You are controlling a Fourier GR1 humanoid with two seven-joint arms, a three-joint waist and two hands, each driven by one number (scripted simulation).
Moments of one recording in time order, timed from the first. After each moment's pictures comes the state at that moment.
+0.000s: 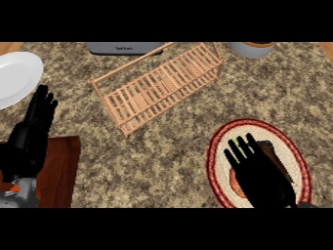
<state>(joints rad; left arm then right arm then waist) -0.06 0.36 -0.13 -1.68 0.19 0.35 0.11 -0.39 -0.76 0.97 -1.84 1.03 0.60 0.52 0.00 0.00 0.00</state>
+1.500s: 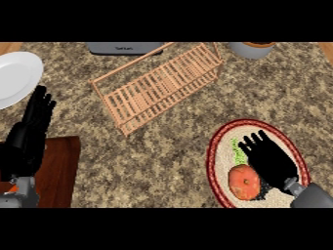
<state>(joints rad) -0.06 0.26 -0.02 -1.66 0.10 0.23 0.12 -0.25 -0.61 0.69 -1.43 1.38 0.36 0.08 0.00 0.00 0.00</state>
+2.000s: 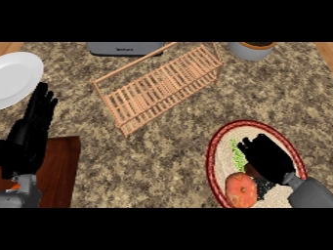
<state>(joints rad) -0.08 0.24 -0.01 -1.68 0.07 0.22 0.16 -0.28 -0.59 0.68 -1.35 1.51 0.21 -0.05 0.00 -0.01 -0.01</state>
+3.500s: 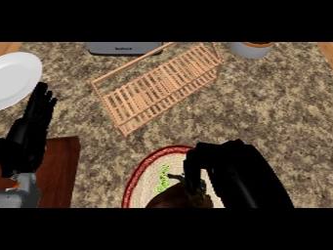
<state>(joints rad) -0.08 0.23 0.01 -1.67 0.07 0.20 0.15 -0.28 0.00 0.53 -2.18 0.78 0.37 0.72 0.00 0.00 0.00</state>
